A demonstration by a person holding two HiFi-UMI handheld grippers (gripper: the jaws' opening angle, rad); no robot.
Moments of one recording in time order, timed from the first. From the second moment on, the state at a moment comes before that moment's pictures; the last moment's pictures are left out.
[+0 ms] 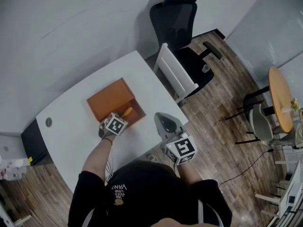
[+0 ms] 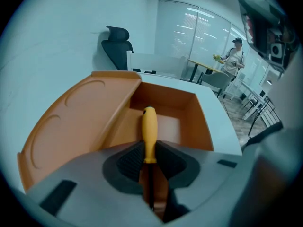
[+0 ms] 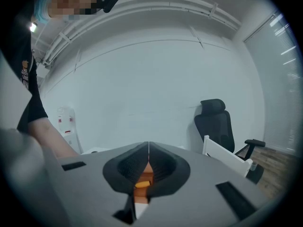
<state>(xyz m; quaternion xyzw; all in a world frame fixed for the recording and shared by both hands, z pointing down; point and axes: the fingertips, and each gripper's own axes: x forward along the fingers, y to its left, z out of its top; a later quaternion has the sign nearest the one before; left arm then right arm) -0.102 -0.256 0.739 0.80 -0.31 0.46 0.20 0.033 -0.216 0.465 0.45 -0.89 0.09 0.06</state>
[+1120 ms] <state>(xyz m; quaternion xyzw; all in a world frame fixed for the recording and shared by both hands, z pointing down) -0.106 -0.253 0.710 0.82 -0.33 0.42 0.20 0.020 -0.216 0.460 0.43 -0.90 0.09 0.05</state>
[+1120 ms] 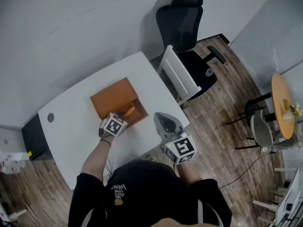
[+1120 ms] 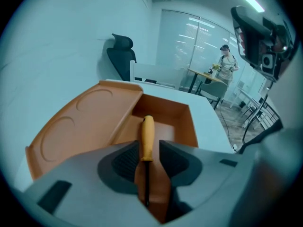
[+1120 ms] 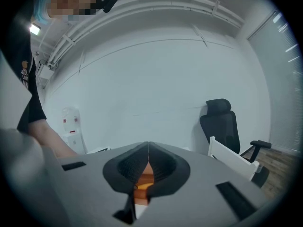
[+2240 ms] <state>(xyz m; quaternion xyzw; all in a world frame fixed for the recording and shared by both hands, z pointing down) -0.120 -0.214 0.533 0.86 -0.47 0.17 0.10 -0.004 -0.187 0.448 0.36 -0.93 0.06 0.05</state>
